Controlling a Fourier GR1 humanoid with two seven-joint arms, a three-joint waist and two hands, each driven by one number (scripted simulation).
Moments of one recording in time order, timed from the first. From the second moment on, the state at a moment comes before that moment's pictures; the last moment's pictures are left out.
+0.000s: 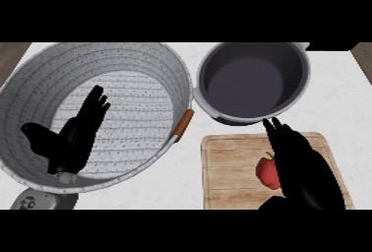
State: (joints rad) left arm -0.14 0.32 -0.23 -1.64 0.29 0.29 0.21; right arm -0.28 -0.51 0.63 -2.07 0.59 0.25 1.23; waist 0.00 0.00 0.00
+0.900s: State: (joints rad) left arm -0.14 0.31 -0.21 -1.64 0.28 0.28 0.22; right arm -0.24 -0.37 0.59 -1.81 0.73 0.32 1.17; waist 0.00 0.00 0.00
